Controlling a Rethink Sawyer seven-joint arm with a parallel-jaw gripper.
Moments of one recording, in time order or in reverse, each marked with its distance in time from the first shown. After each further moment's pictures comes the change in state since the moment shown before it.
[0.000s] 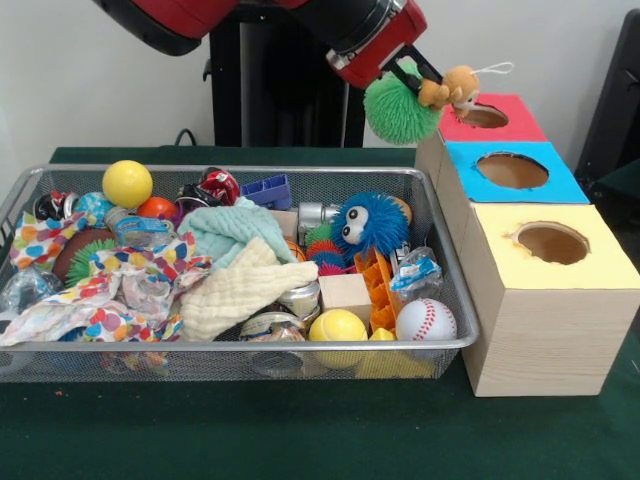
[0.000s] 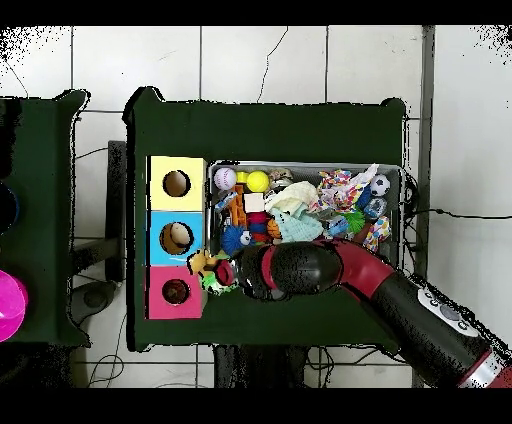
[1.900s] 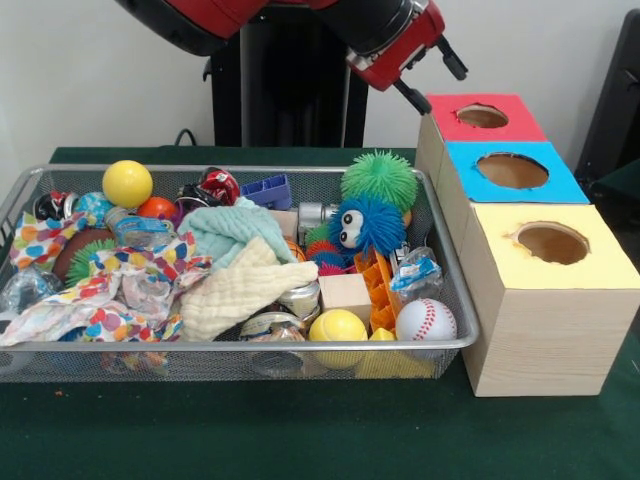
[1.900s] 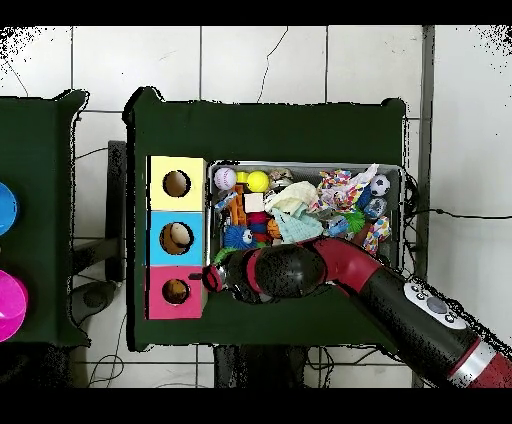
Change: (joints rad) arm 0.041 -0.001 0.007 0.000 -0.086 0.000 0.000
